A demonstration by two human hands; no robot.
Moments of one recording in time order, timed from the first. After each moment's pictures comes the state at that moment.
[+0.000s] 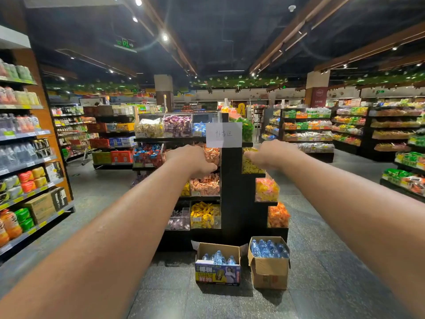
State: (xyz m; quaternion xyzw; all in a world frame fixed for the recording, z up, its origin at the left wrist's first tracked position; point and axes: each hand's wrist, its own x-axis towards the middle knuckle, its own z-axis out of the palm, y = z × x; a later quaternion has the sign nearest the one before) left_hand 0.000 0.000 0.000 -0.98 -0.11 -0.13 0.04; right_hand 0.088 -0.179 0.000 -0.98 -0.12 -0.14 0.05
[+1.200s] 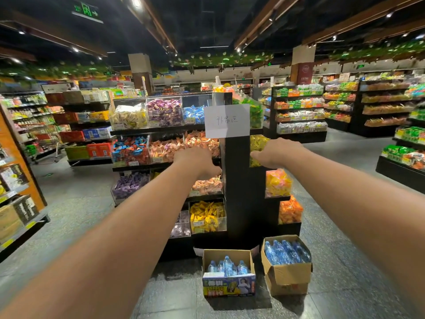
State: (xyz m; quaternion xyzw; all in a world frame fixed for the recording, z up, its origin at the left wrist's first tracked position) left_hand 0.257 0.157 -0.041 -0.99 -0.06 -0.06 0.07; right_hand 0.333 -0.025 -0.046 -0.99 -0.05 -0.10 0.03
